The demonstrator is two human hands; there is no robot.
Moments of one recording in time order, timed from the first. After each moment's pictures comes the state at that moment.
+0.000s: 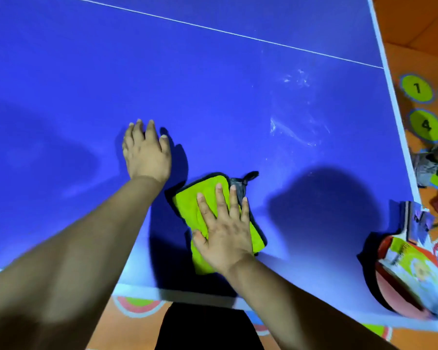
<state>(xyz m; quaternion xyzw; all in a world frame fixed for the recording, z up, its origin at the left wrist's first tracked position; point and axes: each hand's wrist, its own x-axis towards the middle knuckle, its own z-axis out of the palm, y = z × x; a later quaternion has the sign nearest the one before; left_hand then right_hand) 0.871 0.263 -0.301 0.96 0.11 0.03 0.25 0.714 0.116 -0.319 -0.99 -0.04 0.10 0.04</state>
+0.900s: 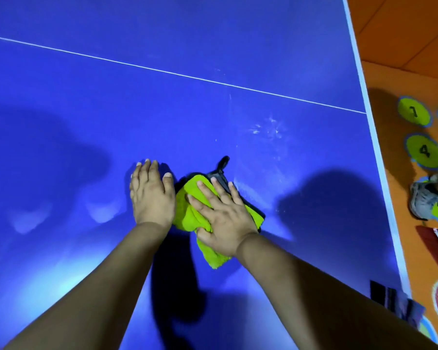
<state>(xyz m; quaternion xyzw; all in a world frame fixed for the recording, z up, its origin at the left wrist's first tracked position) 0.946 0.129 -0.306 0.94 0.14 0.02 0.32 0.900 -0.034 -0.321 -0.97 -0.21 0.11 0.04</state>
